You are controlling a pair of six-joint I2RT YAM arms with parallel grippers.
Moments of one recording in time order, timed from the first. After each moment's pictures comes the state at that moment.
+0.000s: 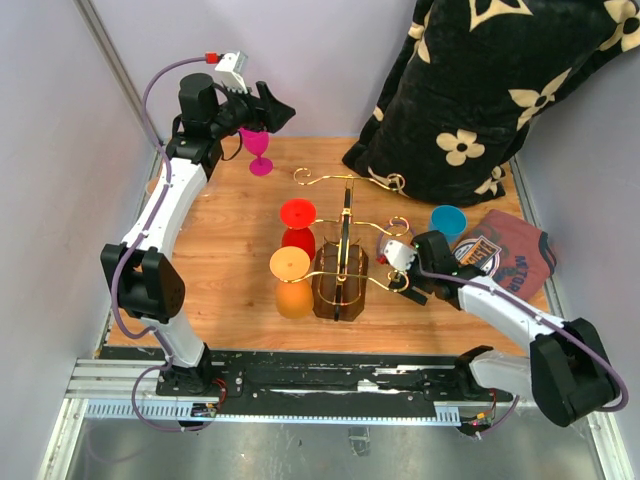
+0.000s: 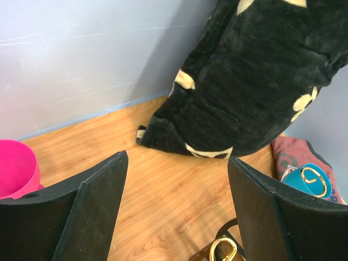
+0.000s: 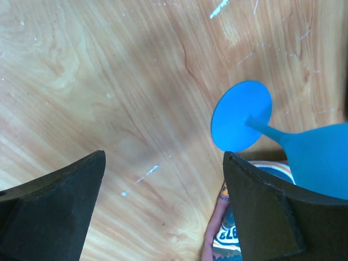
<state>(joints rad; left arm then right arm) -0.17 1.72 1.72 -0.08 0.51 -0.29 0.47 1.18 0.52 -0.25 0.12 -0.74</state>
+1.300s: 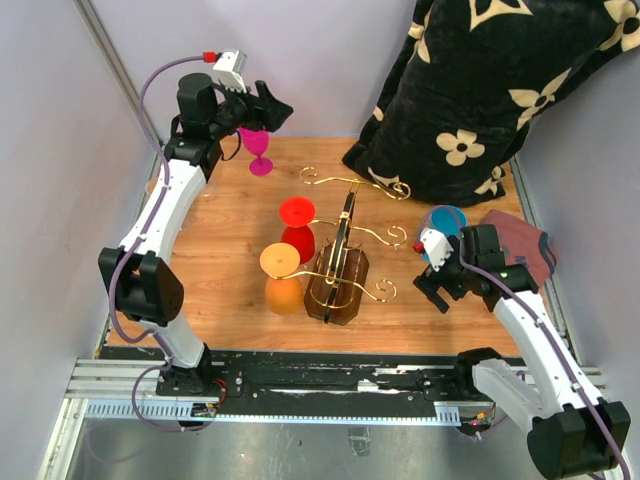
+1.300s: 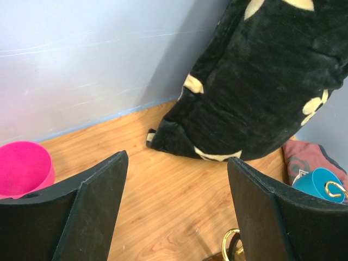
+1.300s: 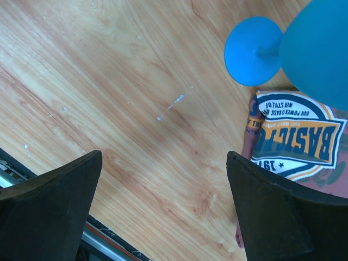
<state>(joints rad) -0.18 1.70 1.72 -0.09 0.47 -0.26 0.19 0.89 0.73 -0.83 -0.24 -0.66</state>
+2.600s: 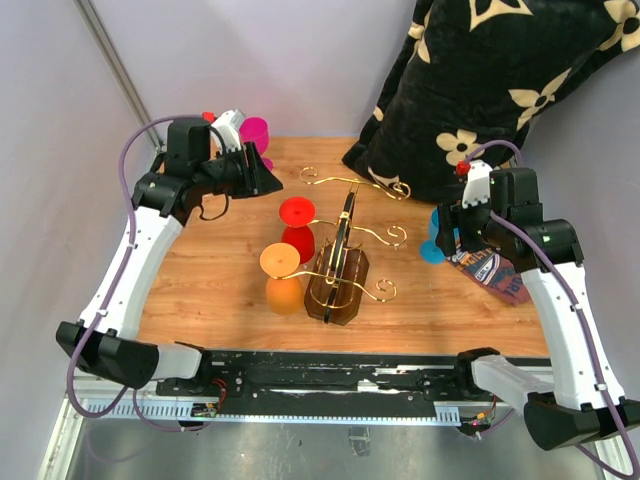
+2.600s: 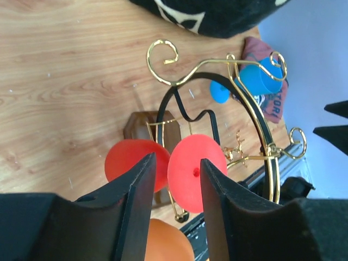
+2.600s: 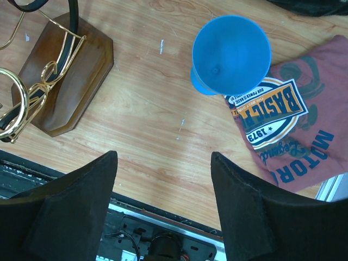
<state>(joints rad) -0.27 1.33 1.54 -0.74 0.43 -0.41 0.19 1.04 1.36 -1.12 -0.13 -0.09</state>
